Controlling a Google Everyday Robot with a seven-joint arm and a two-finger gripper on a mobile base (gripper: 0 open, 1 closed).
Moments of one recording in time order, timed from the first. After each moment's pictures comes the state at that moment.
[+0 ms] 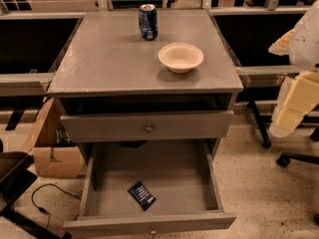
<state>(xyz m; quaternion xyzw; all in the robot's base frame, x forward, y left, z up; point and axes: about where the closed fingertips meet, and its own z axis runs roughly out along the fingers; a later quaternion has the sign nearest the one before) 0.438 -0.217 0.976 -0.60 0.78 -0.03 0.16</state>
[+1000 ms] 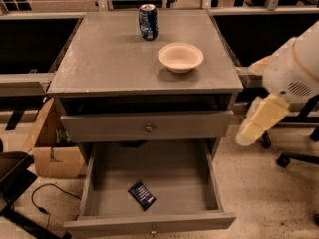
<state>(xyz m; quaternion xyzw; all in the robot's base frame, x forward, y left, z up) 0.462 -0.189 0.921 -0.58 0.78 0.02 0.23</state>
